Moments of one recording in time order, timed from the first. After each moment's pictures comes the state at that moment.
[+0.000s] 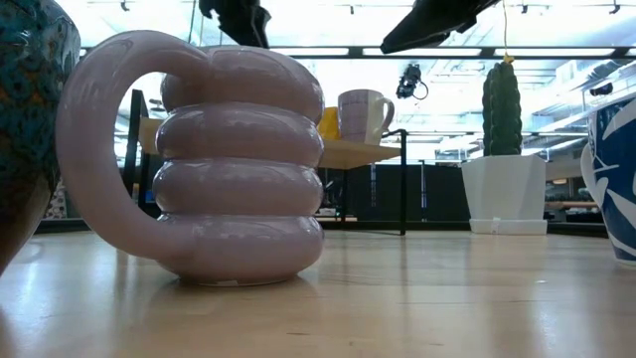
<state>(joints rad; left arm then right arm) 0.32 1.53 1.69 -1.10 -0.15 0.58 0.23 1.26 0.94 -0.23 0.38 -0.06</state>
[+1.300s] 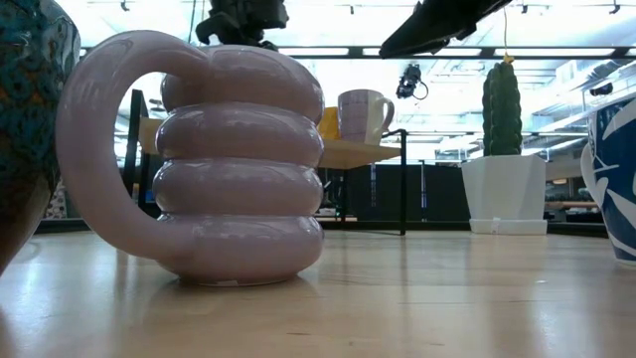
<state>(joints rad) 0.44 1.64 1.72 -1.21 0.00 0.75 0.23 1.26 0.89 -0.16 0.37 -0.06</state>
